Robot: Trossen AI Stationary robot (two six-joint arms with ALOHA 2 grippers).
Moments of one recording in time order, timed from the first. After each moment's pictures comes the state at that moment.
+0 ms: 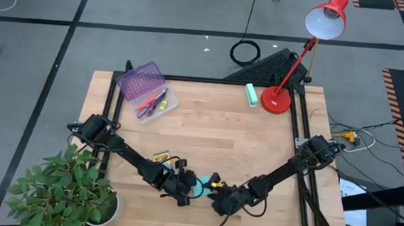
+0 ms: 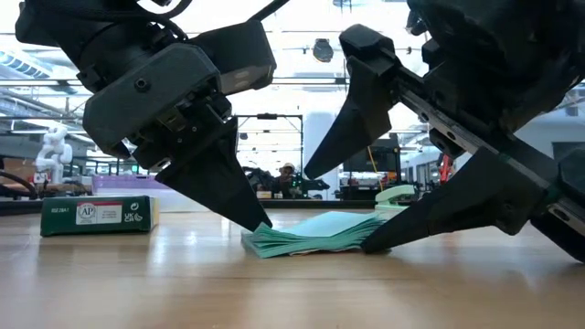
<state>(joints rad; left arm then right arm) -0.48 2.00 1.08 -0.10 -0.37 -0.53 0.60 1.99 0.95 0.18 0.55 -0.56</state>
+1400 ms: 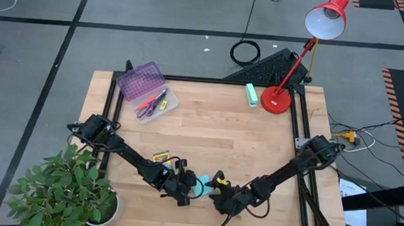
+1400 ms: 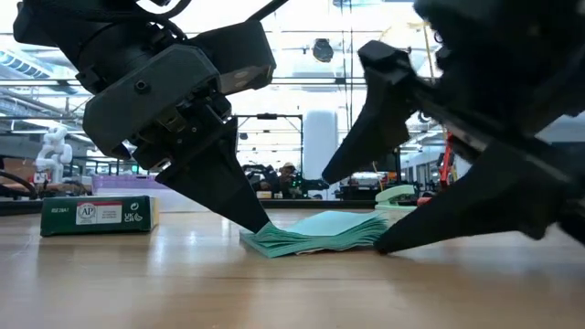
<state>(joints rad) -0.49 2.00 1.08 -0.10 -0.38 -0.53 0.61 1.97 0.95 0.25 0.57 -0.38</state>
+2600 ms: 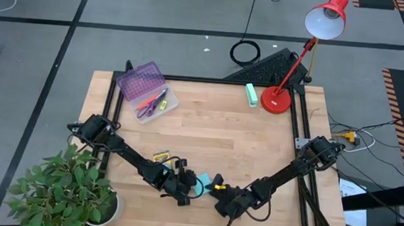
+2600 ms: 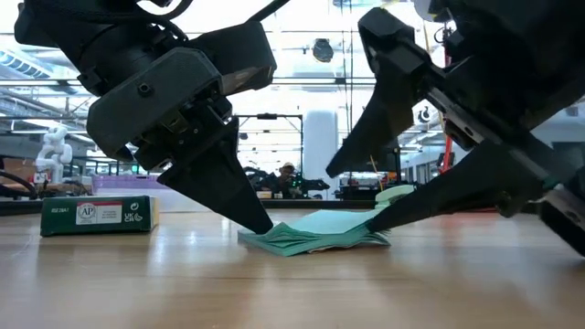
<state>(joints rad) -0.48 2.00 1.08 -0.10 -0.39 -0.52 0.64 1.98 0.95 0.18 0.61 -0.58</state>
